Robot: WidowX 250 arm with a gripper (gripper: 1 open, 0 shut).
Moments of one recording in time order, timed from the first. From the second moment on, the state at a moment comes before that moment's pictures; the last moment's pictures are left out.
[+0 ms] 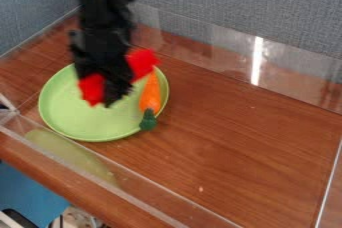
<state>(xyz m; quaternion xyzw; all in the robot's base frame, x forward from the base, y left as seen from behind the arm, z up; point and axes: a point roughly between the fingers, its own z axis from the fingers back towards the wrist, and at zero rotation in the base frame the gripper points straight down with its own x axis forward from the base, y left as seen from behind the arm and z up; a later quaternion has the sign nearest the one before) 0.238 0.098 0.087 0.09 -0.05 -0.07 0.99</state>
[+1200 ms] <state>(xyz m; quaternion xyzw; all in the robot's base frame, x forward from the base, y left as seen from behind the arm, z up) 0.254 0.186 0.072 0.07 -0.01 0.00 1.00</state>
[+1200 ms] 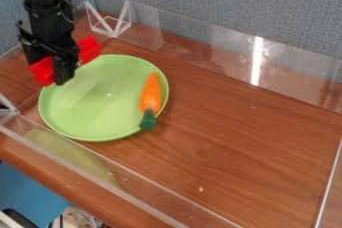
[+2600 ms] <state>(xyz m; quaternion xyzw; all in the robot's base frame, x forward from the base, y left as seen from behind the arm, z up) 0.224 -0.045 0.097 0.03 -0.08 -0.18 0.98</state>
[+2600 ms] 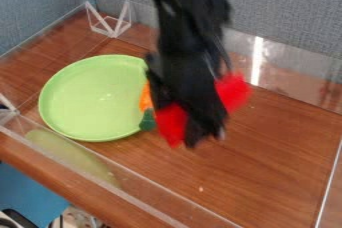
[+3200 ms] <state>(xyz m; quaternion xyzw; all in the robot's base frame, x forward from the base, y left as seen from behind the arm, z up) 0.216 -0.065 0.024 0.01 -0.07 -0.19 0.98</state>
